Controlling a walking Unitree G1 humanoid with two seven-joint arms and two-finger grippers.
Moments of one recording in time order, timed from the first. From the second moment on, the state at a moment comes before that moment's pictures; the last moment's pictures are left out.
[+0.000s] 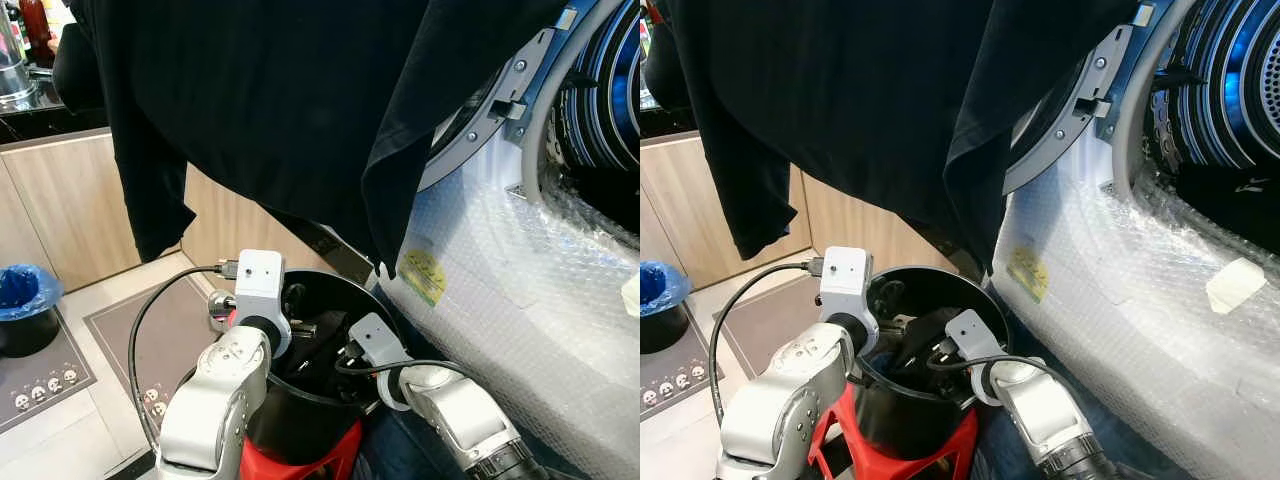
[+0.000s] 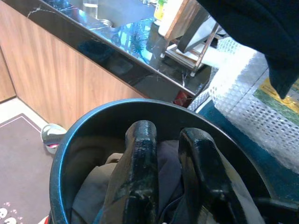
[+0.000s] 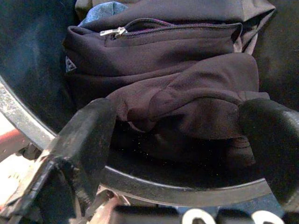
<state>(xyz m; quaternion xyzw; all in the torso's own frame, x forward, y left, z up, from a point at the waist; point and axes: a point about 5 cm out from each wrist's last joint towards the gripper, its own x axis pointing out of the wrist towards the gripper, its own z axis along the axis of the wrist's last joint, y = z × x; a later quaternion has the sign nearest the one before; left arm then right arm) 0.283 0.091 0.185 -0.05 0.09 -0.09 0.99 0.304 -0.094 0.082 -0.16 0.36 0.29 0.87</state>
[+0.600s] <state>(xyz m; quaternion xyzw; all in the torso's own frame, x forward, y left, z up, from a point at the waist) 0.281 0.092 0.188 -0.05 0.09 -0.09 0.99 0.304 -0.093 0.083 -0.16 0.37 0.29 0.87</state>
